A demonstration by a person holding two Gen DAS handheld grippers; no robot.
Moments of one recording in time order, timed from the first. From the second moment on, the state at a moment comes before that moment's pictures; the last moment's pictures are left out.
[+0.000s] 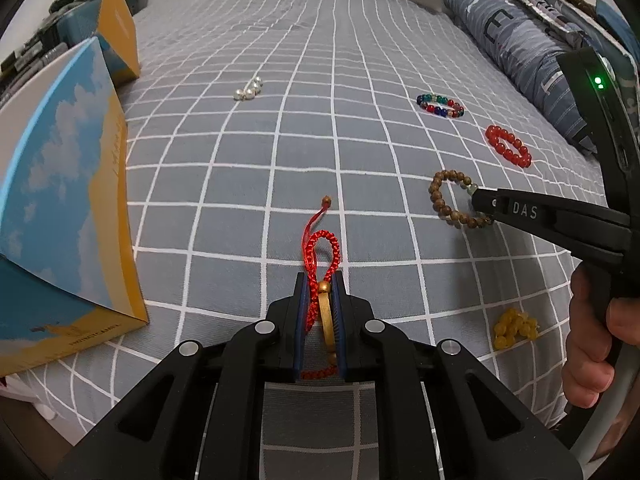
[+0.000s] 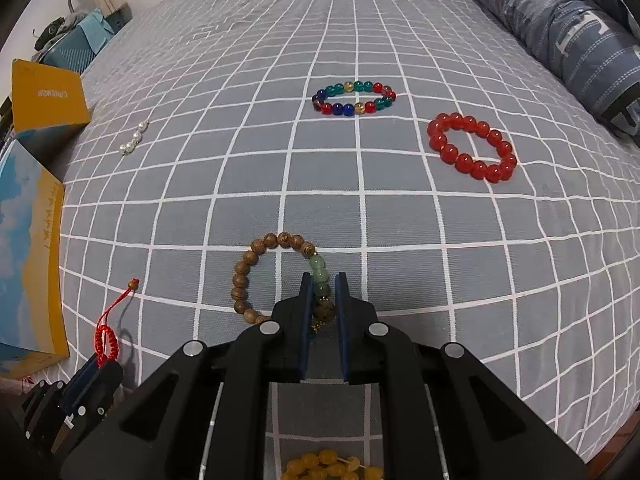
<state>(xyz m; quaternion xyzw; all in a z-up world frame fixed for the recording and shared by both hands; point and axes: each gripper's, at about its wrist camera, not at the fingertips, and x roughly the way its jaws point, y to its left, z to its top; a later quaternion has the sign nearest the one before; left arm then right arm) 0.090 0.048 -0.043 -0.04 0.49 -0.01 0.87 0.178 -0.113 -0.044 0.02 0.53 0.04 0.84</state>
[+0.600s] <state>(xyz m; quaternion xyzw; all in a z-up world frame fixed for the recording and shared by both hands) 0.090 0.052 -0.018 -0.04 0.47 -0.02 0.88 0.164 -0.119 -0.010 0.04 0.50 0.05 0.87</state>
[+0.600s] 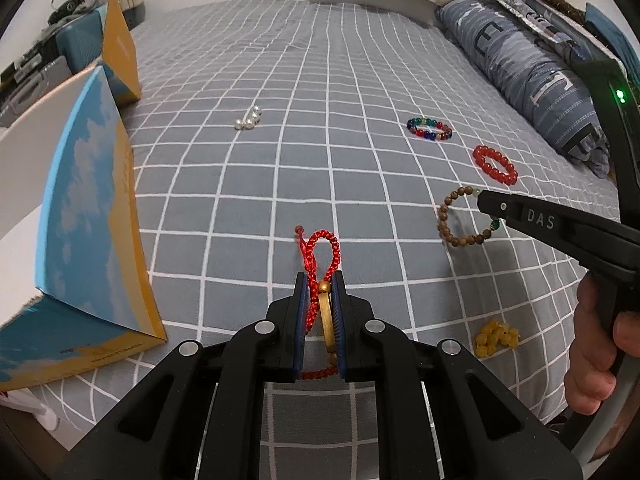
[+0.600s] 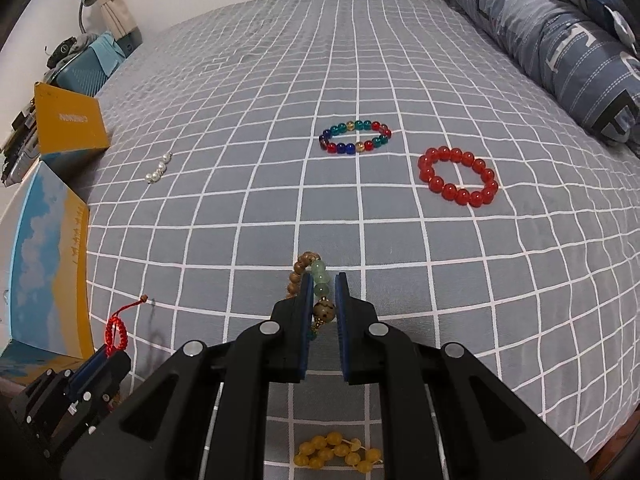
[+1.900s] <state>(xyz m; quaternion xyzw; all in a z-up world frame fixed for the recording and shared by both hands) 0.055 0.133 0.084 -0.06 0.38 0.03 0.92 0.123 -0.062 0.082 -0.01 0.38 0.07 0.92</state>
